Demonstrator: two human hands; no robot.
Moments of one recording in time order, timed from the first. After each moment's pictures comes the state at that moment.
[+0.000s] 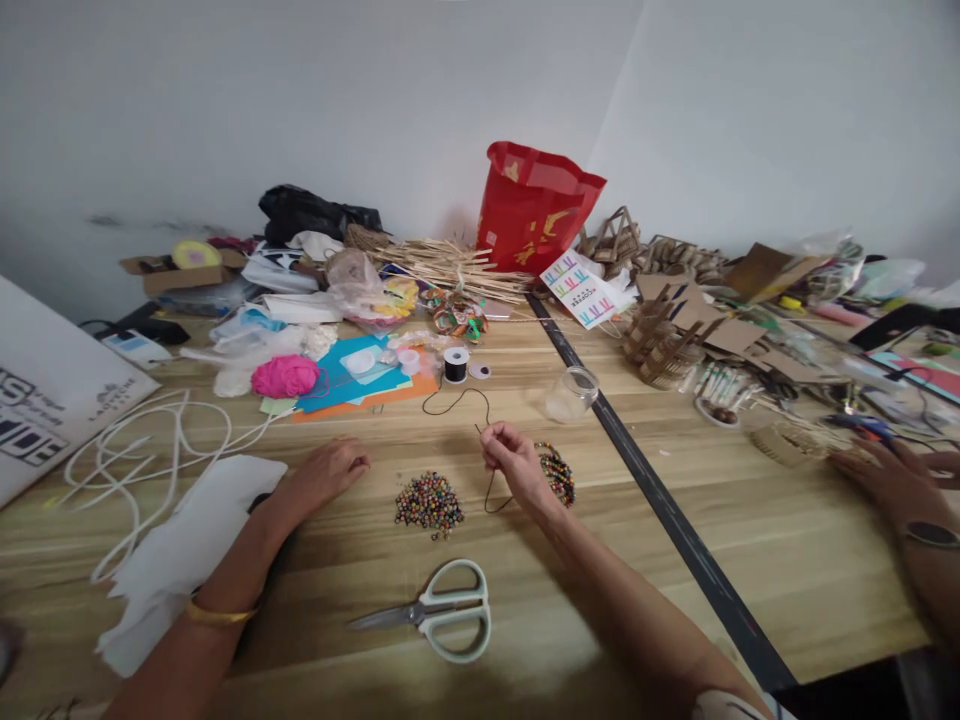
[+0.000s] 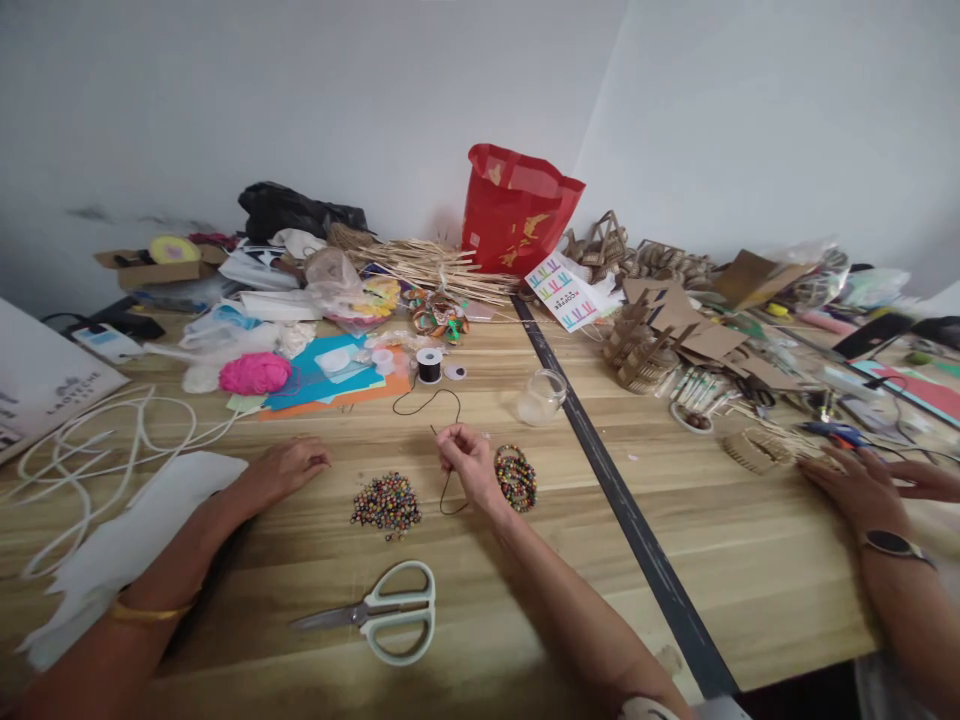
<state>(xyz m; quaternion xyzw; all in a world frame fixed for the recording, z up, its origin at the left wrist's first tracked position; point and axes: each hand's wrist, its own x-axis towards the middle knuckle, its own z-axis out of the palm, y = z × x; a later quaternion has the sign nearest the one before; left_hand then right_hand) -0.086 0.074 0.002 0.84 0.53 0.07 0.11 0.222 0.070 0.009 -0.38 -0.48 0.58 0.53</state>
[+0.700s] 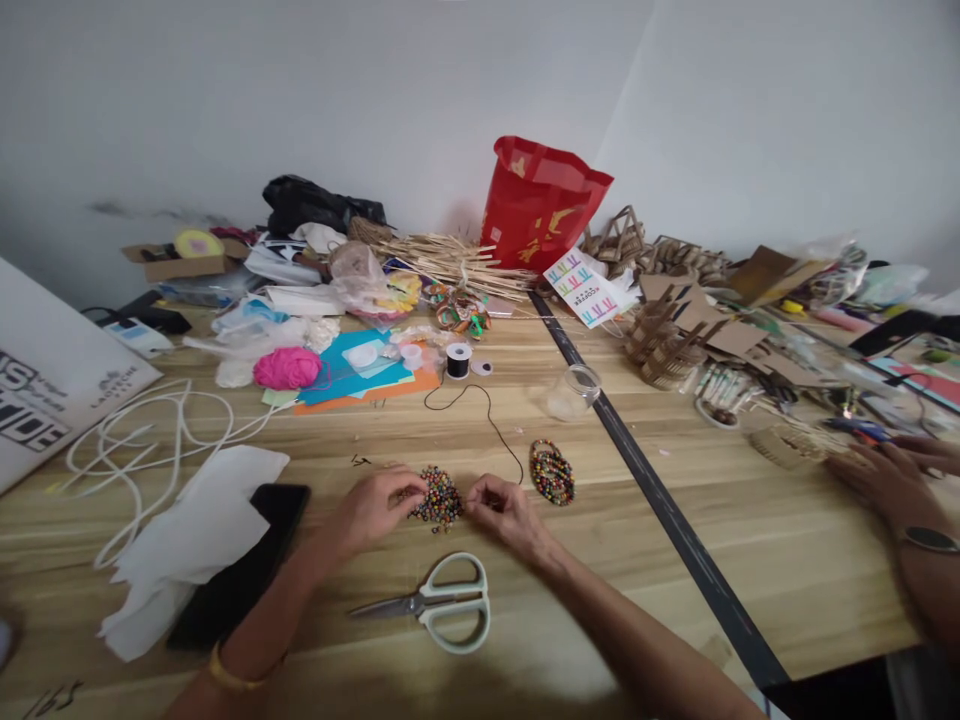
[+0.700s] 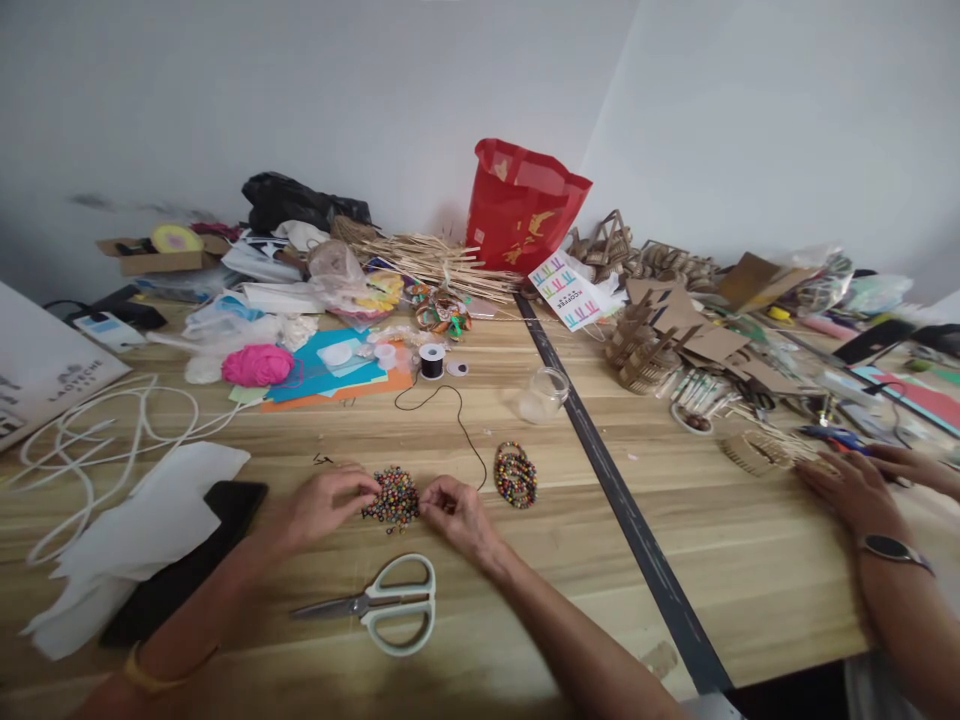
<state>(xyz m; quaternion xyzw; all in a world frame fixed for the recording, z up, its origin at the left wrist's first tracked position) -0.006 0.020 0.019 0.79 0.48 0.24 0.28 0.224 0.014 -0.014 -0.43 -0.64 0.52 0.37</state>
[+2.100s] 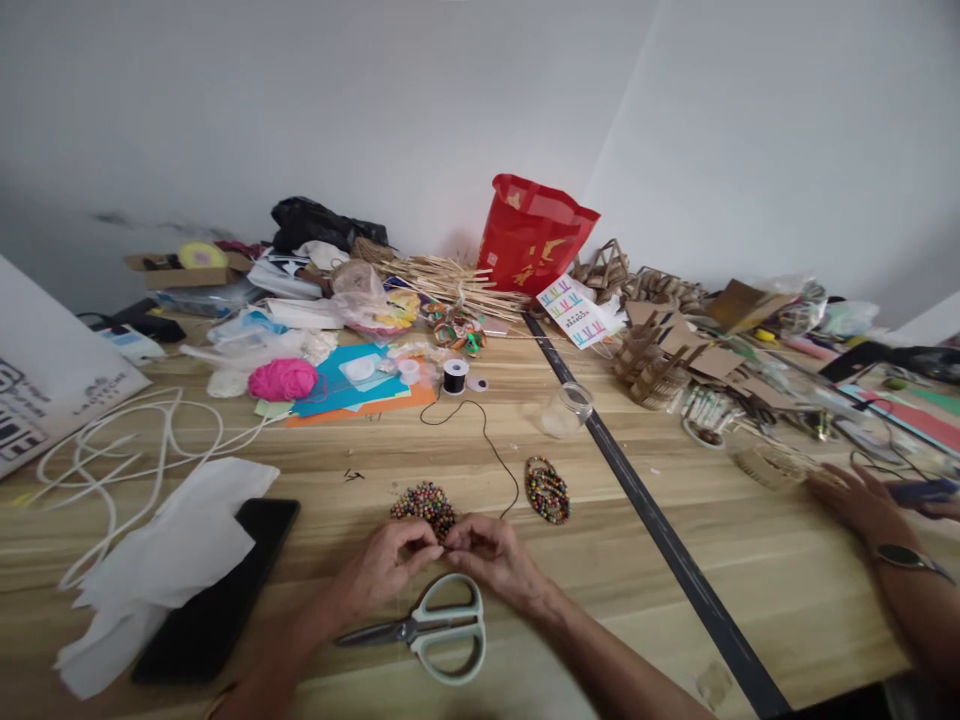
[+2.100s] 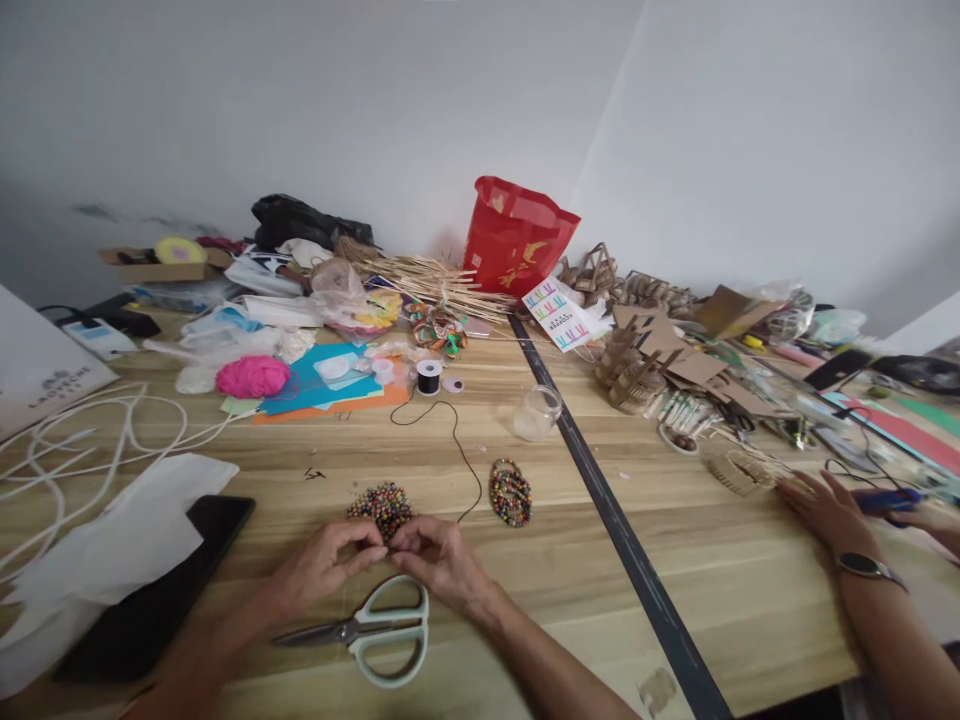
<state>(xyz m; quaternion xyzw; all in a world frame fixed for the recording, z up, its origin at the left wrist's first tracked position) 0.022 -0.016 0.019 0.75 0.48 0.23 0.40 0.211 -0.011 -0.003 -0.35 -0.65 0.56 0.37</state>
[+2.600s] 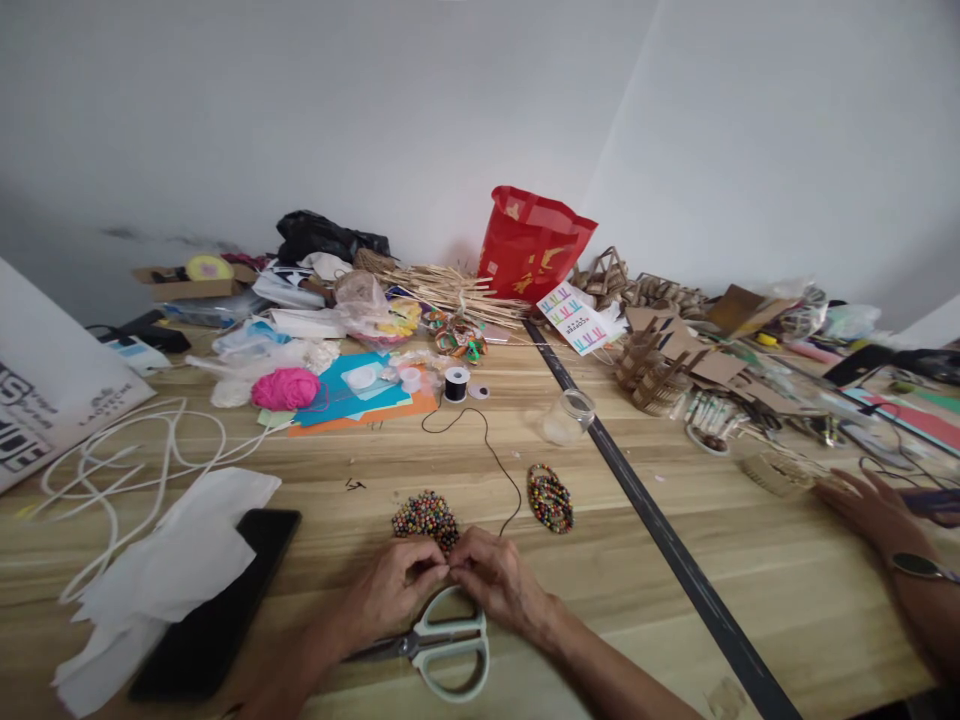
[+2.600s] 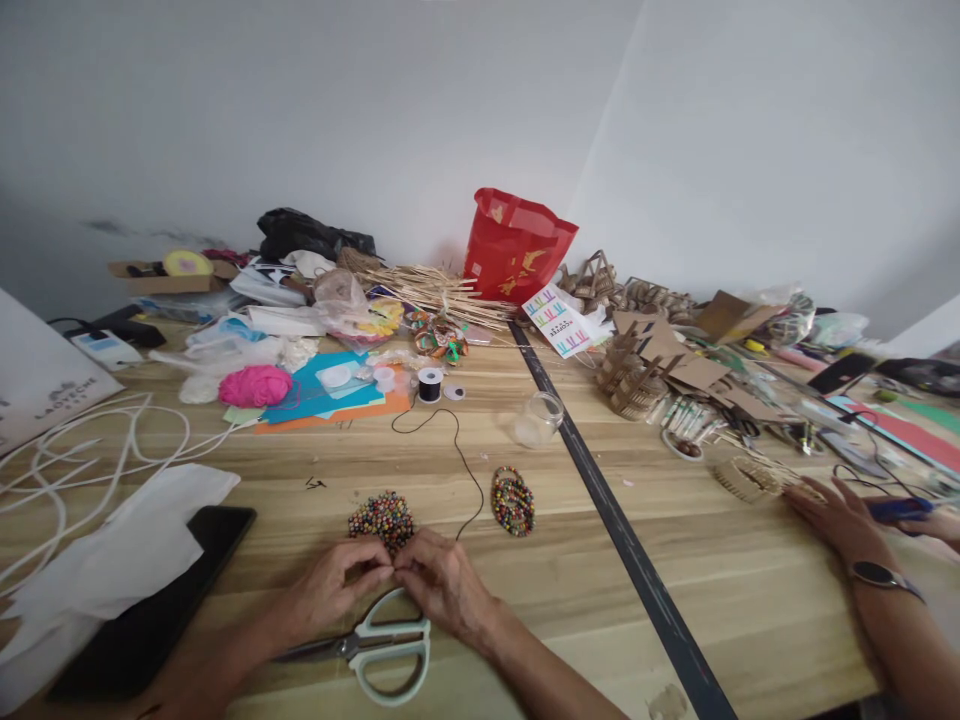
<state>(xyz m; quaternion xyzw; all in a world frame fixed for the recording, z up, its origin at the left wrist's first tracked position) 0.027 -0.022 0.001 0.75 0.48 0.23 0.39 0.215 -0.015 -0.012 -0.33 -0.79 0.37 0.36</state>
